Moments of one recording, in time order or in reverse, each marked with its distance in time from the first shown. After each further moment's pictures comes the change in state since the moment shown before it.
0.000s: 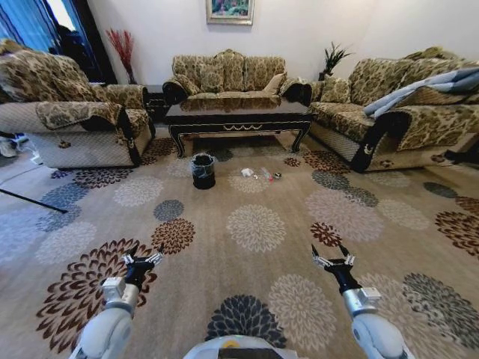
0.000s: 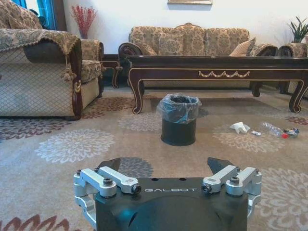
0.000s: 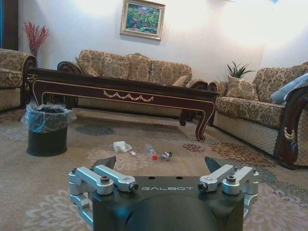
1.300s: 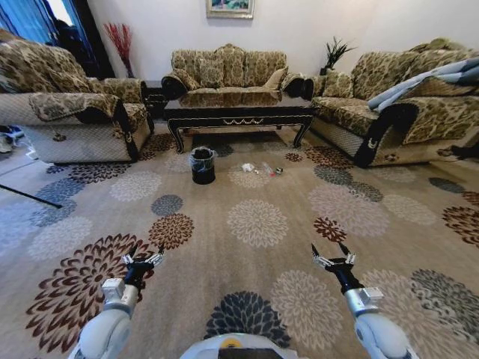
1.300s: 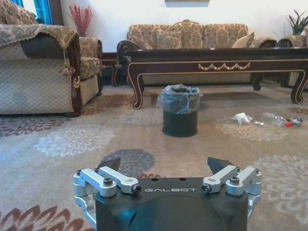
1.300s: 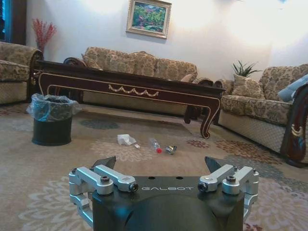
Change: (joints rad) left arm 0.023 0.016 -0.013 0.006 0.013 -0.025 0.006; right arm -0.010 -0.007 0.012 0.007 -0.007 0.007 -0.021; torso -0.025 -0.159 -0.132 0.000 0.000
